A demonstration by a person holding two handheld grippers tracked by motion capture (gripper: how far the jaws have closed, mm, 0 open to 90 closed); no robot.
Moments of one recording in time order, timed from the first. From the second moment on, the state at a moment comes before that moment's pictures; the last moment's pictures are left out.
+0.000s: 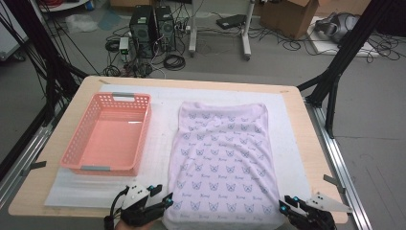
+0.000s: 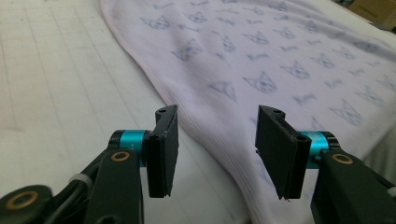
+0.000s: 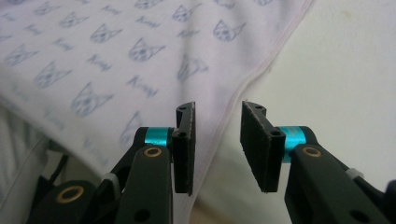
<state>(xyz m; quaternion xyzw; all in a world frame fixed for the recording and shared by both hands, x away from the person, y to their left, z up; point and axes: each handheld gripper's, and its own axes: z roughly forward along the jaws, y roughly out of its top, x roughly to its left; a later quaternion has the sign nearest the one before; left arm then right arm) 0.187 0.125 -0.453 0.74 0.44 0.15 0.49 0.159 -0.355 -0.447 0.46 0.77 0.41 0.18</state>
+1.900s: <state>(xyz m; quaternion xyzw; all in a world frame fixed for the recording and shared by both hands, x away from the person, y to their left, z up) 0.211 0.122 -0.451 0.74 0.42 0.13 0.51 0.194 -0.373 -0.444 0.50 0.75 0.39 0.19</state>
